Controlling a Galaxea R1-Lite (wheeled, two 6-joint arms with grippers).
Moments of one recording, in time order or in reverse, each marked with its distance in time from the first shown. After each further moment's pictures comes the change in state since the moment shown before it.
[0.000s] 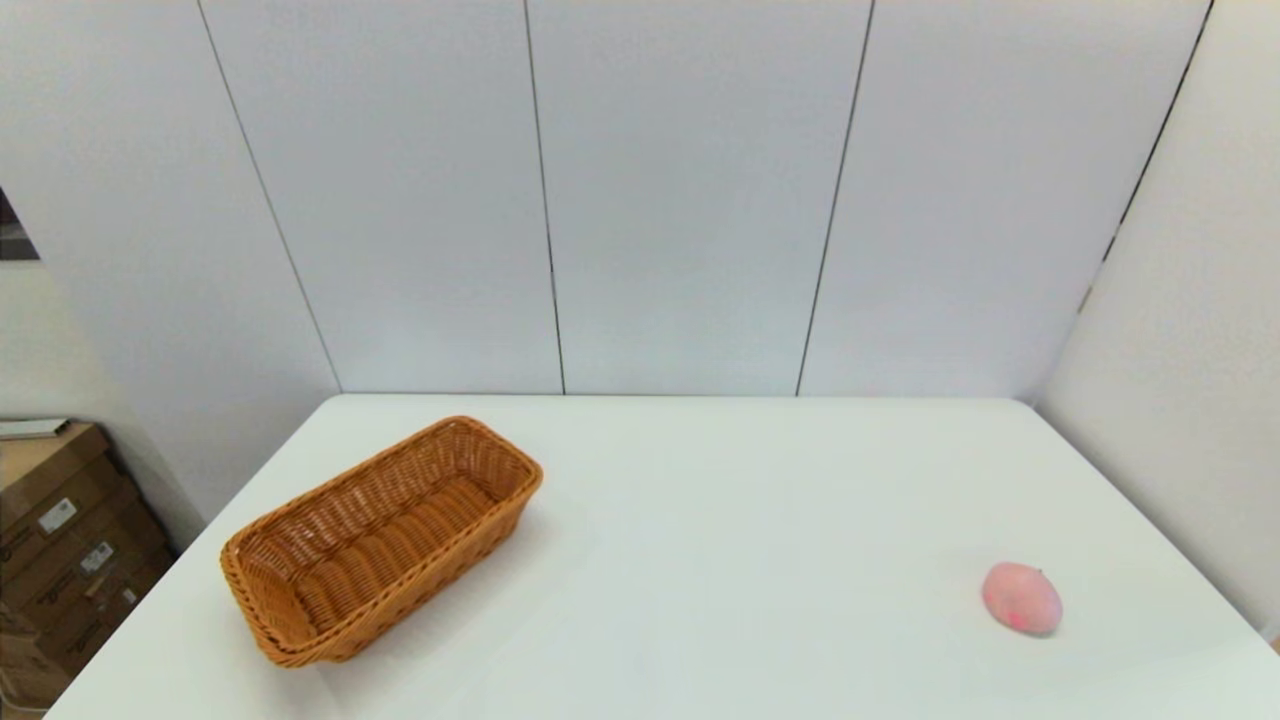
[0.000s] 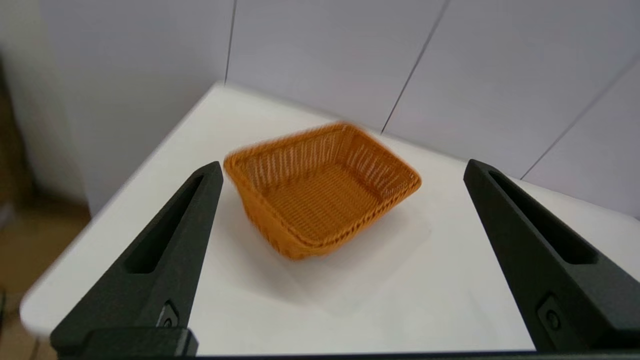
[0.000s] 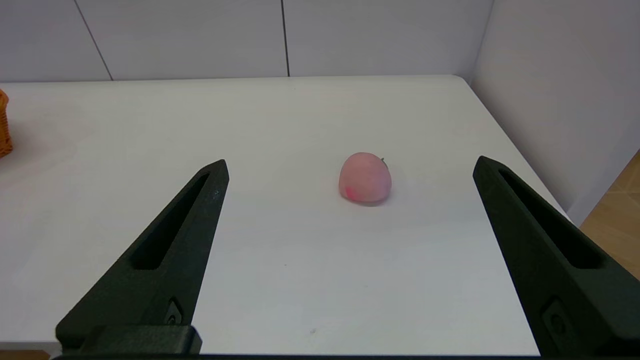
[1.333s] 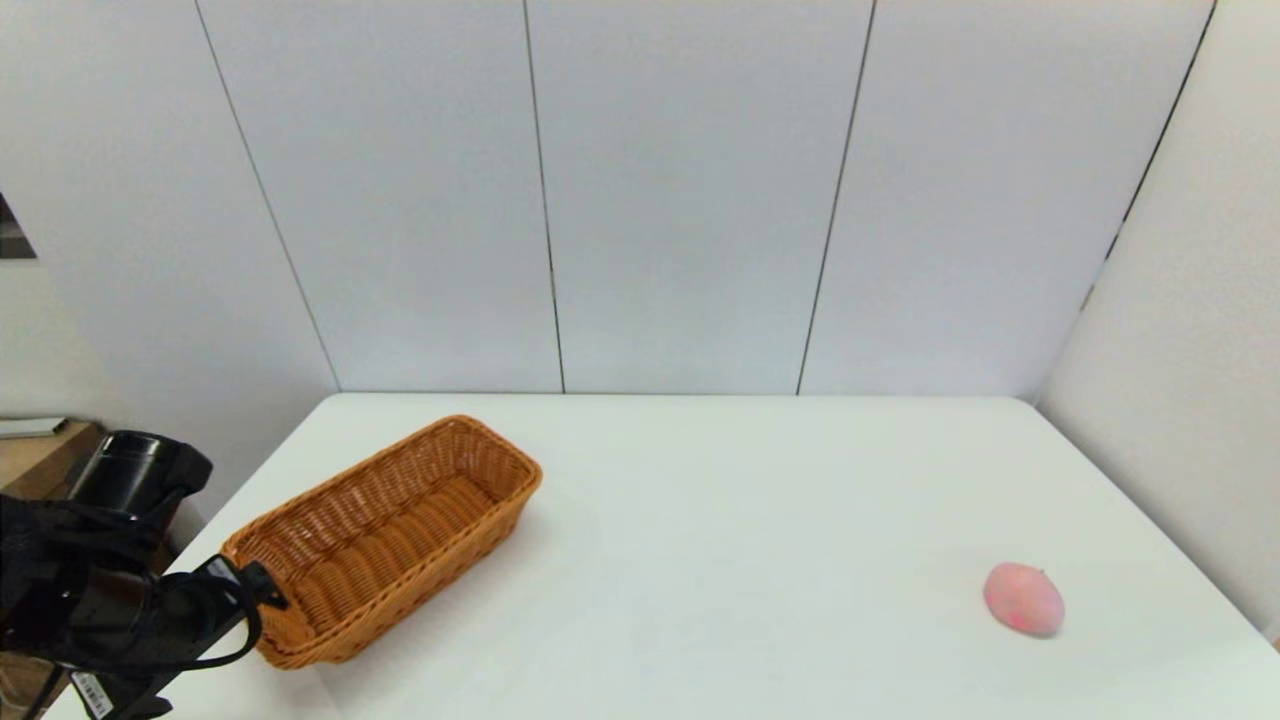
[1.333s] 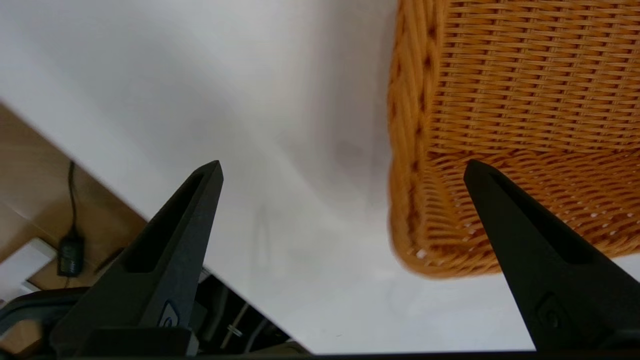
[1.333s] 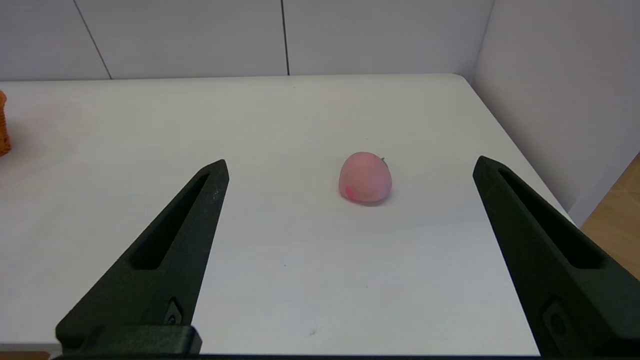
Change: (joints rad) left arm 0.018 1.326 -0.148 -0.058 0.027 -0.512; right arm 0.000 0.000 0.000 0.000 0.000 0.000
